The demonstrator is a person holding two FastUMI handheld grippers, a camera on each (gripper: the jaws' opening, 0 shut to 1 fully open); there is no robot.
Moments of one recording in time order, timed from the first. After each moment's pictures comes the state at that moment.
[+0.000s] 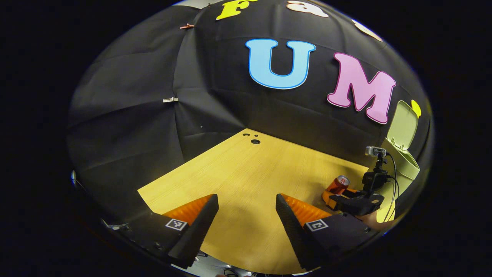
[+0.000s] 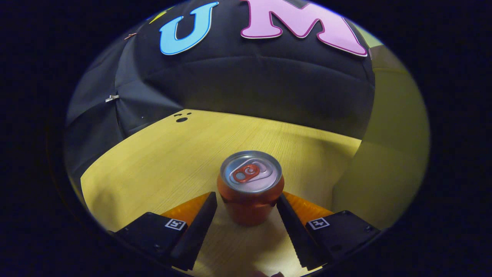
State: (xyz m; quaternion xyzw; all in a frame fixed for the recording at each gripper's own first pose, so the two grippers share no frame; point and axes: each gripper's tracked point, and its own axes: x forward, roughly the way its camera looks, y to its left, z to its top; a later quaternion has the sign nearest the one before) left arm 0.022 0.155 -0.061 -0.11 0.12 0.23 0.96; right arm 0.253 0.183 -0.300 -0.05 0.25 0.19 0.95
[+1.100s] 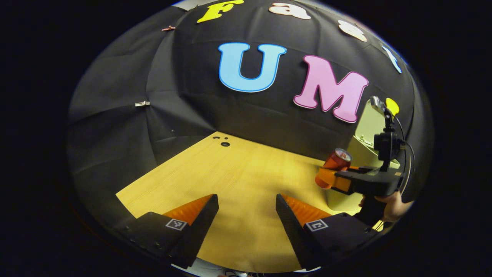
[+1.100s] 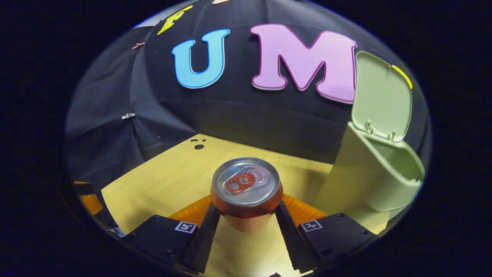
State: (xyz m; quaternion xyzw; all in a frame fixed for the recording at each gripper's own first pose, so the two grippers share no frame) left arm 0.029 0.103 -0.048 -0.09 0.09 0.10 0.99; right arm 0.177 0.176 -0.119 -0.06 0.19 0.21 0.96
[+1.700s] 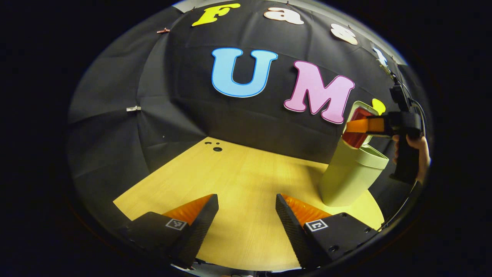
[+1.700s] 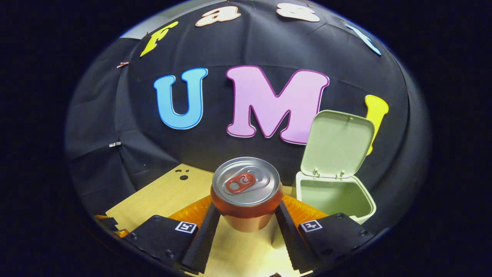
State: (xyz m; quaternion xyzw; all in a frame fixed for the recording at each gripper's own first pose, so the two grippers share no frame) left arm 0.009 0.121 -0.048 -0.08 0.07 0.07 0.99; right arm 0.166 0.127 0.022 -0.05 0.12 0.12 0.98
